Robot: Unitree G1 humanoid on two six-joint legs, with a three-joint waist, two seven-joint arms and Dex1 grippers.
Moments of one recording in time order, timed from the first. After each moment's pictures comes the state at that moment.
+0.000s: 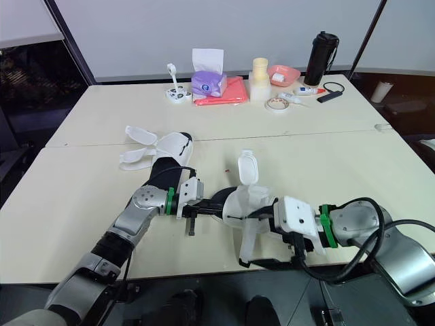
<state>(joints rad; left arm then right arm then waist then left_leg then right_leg) -0.56 0.29 -0.30 0.39 -0.14 -0.08 -1.20 -0.02 -1.06 -0.02 -0.63 0.45 0.43 1.16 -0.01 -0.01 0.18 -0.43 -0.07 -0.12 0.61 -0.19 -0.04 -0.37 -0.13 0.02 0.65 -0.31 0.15</state>
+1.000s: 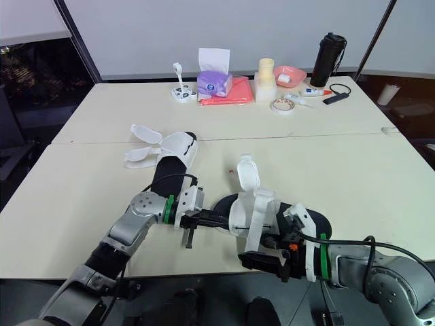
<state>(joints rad) -0.46 0.33 -0.33 0.17 -0.18 0.05 -1.26 0.07 -0.73 -0.18 -0.59 1.05 1.14 0.63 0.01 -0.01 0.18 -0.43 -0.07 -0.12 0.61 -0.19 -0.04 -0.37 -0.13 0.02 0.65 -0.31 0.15</state>
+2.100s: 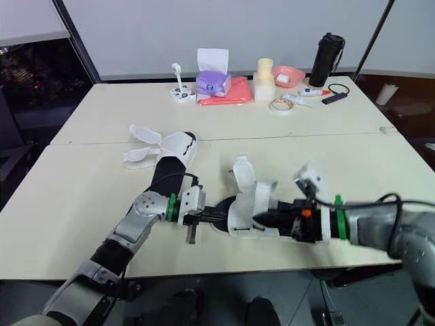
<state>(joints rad) -0.51 0.30 -0.34 0.34 -0.13 -0.13 -1.20 -0.28 -1.02 -0.23 -0.48 1.19 1.18 0.76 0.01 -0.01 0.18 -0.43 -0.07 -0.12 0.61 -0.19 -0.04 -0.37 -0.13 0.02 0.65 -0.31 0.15</state>
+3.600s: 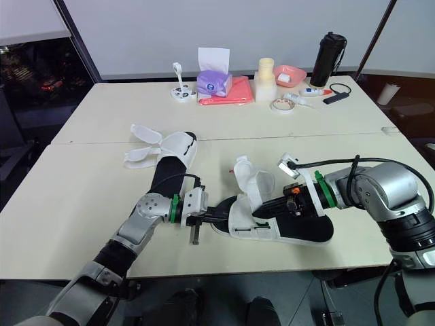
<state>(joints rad) -0.50 0.28 -0.34 0.35 -0.12 -0.16 -1.17 -0.64 -0.96 0.17 -0.13 0.85 1.31 1.16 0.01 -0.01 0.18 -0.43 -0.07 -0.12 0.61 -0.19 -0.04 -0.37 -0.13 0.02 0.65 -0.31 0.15</state>
